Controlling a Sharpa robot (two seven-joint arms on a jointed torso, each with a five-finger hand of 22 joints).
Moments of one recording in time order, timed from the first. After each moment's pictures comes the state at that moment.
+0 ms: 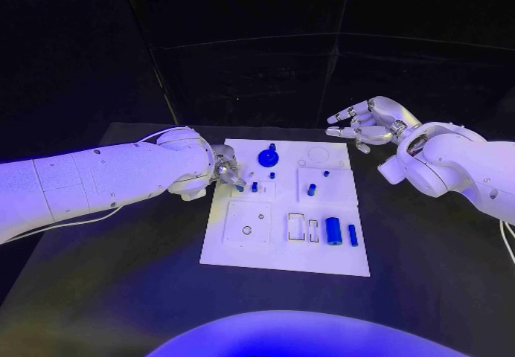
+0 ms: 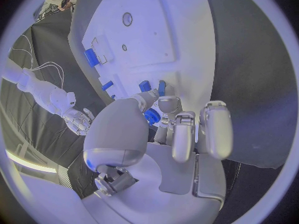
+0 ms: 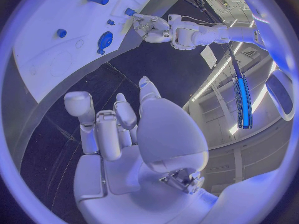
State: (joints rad) left arm 1.28 -0.77 -0.12 1.47 -1.08 0.02 -0.60; left_hand 1.19 -0.05 0.59 0.10 0.05 0.90 0.07 0.58 0.58 1.27 -0.01 1.06 0.88 1.47 -0.07 1.57 1.31 0.06 1.46 0.04 1.38 1.31; right arm 1.30 -0.78 -0.09 1.37 -0.76 -0.30 0.18; right_hand 1.34 0.02 -0.14 0.16 0.28 0.88 0.17 0.09 0.07 1.28 0.09 1.25 1.22 1.47 0.02 1.49 1.31 0.12 1.21 0.12 1.23 0.87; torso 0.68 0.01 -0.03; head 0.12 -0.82
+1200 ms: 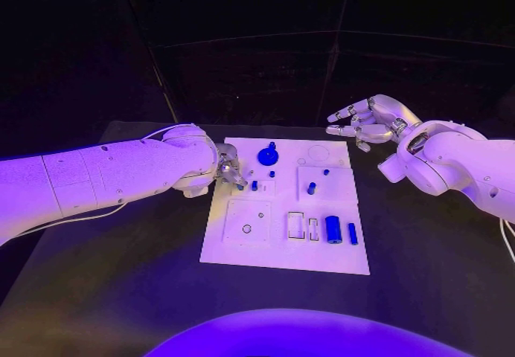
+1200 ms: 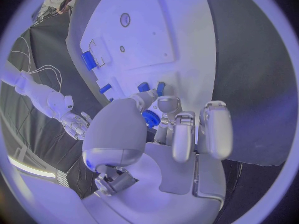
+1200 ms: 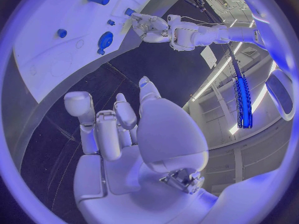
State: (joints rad) left arm 1.28 -0.73 -0.12 1.43 -1.09 0.06 -0.62; left_hand 1.16 -0.07 0.60 0.10 0.05 0.91 0.06 0.62 0.59 1.28 -0.02 1.06 0.87 1.47 -0.07 1.57 1.31 0.06 1.47 0.04 1.38 1.31; right arm 1.30 -0.78 -0.09 1.37 -0.76 -0.30 0.18; right_hand 1.34 0.02 -0.14 0.16 0.28 0.88 0.17 0.09 0.07 1.28 0.09 1.25 1.22 1.47 0.02 1.49 1.31 0.12 1.21 0.12 1.23 0.87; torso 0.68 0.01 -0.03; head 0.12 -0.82
